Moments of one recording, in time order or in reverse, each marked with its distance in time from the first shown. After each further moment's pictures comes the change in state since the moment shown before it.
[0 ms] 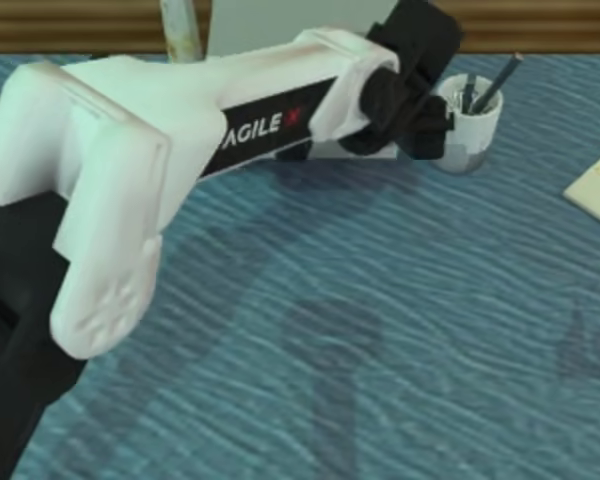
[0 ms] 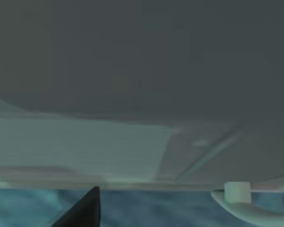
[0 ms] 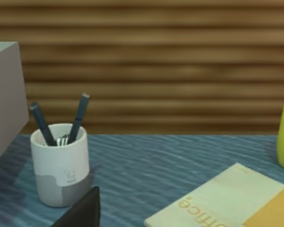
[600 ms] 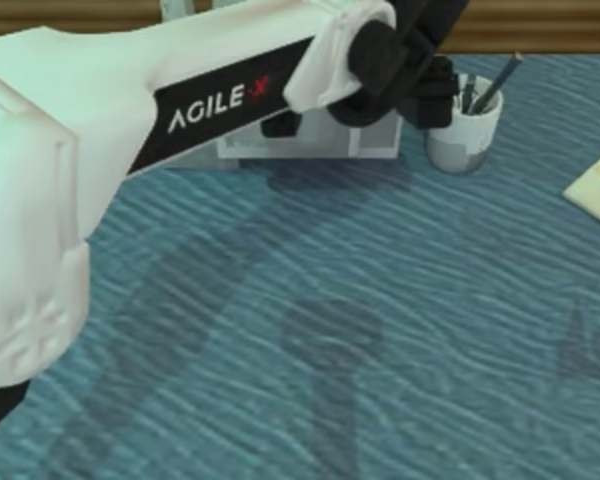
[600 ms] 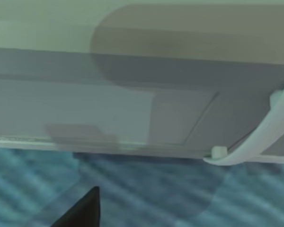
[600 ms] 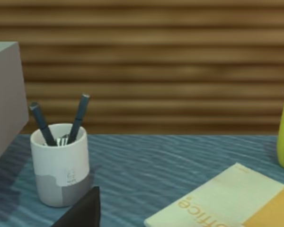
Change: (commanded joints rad) left arm -0.063 -0.209 -0.129 -0.101 -0.038 -0.058; right arm 0.000 0.000 0.000 0.000 0.000 0.000
